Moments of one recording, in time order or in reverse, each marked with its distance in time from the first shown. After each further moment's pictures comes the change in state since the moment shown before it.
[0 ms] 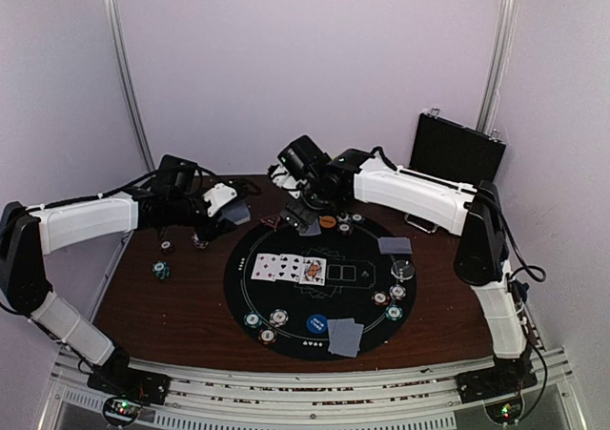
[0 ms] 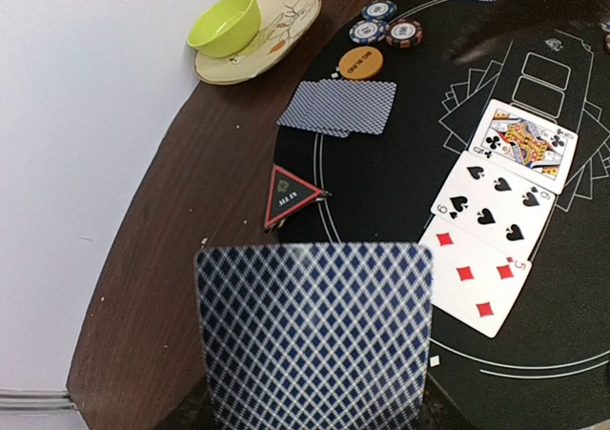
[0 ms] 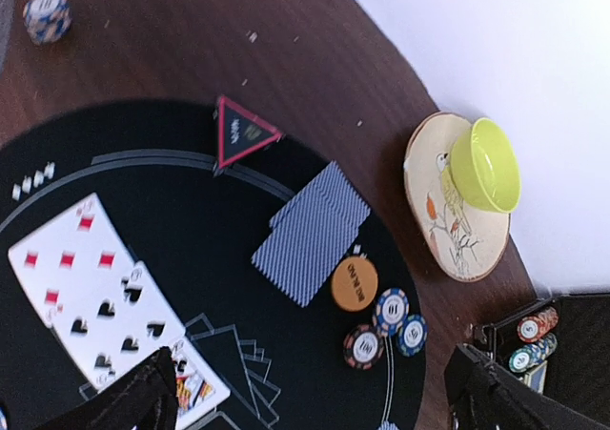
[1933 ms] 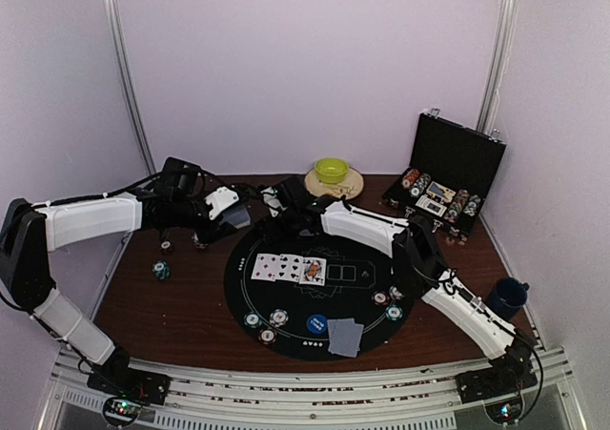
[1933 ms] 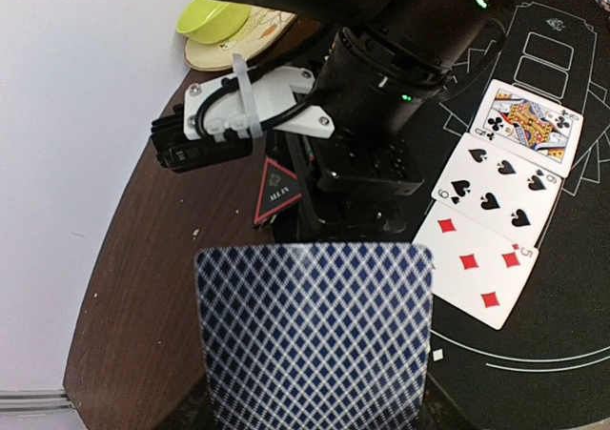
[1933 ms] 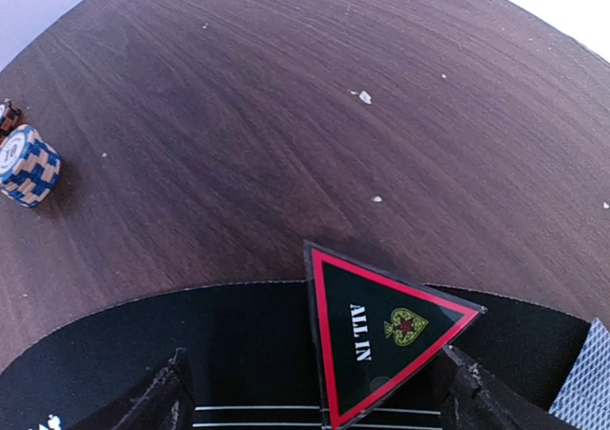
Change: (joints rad) left arm 0.004 0.031 0.000 -0.003 -0.009 0.021; right arm -0.103 0.609 0.472 0.367 -0.447 0.326
